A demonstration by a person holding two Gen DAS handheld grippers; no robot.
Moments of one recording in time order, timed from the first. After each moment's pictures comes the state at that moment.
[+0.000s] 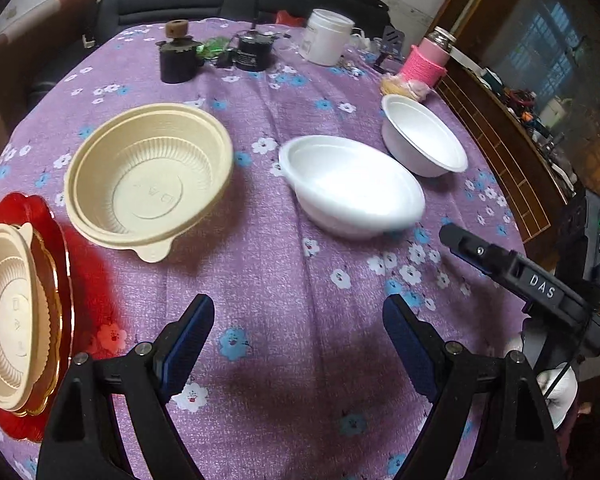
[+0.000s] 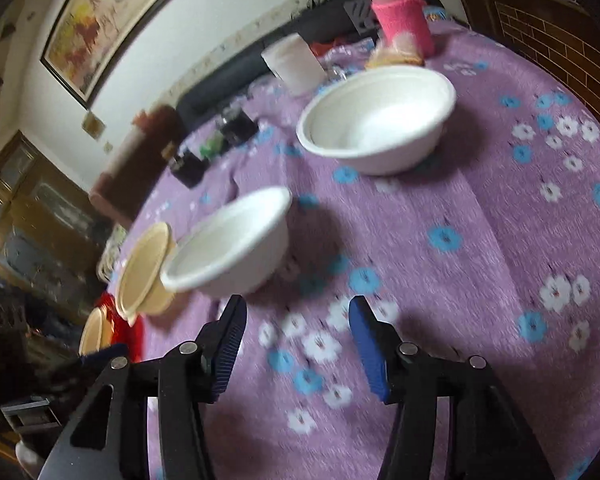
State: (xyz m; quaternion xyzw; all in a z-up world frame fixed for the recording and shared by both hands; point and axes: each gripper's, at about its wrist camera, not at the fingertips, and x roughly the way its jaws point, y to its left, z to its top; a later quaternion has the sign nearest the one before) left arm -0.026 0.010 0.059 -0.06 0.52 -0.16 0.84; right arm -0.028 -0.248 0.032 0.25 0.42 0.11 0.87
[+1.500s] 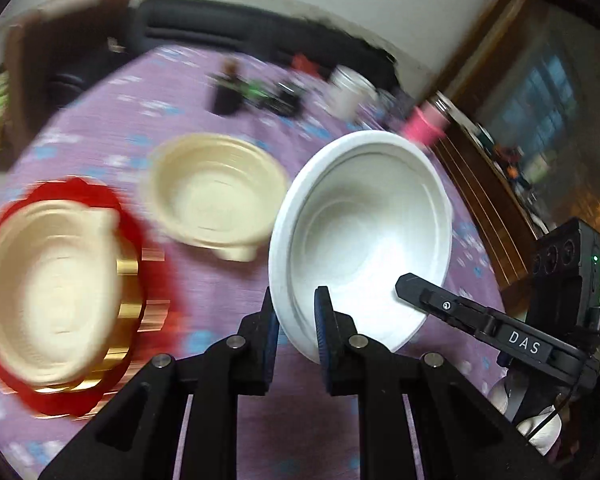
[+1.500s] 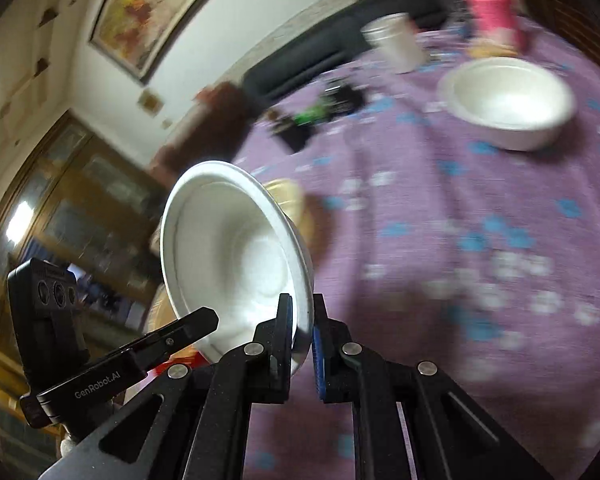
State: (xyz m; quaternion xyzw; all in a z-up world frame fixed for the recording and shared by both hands) left arm -0.066 0.093 0.095 -0.14 0.44 -0.14 0.87; right arm -0.039 -0.128 0.072 0.25 0.42 0.24 0.84
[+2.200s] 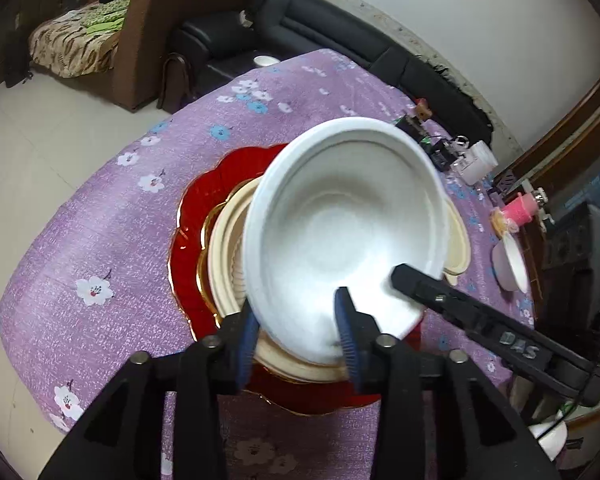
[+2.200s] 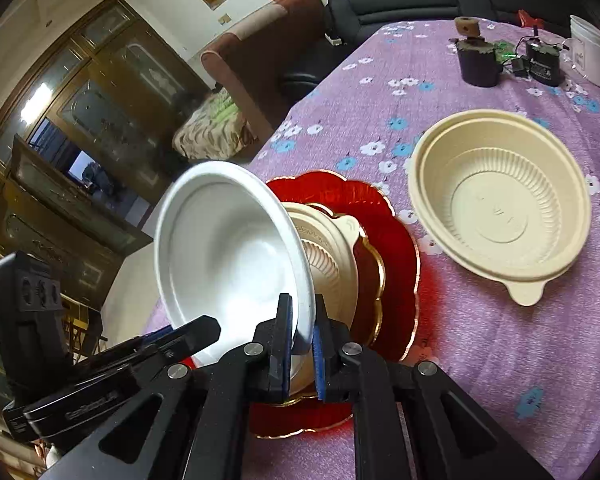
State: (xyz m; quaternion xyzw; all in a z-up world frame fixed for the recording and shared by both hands) left arm -0.097 0.271 0.059 -0.25 0.45 -0.01 0.86; right arm 0.017 0.113 0.042 0.10 0.49 0.32 0.80
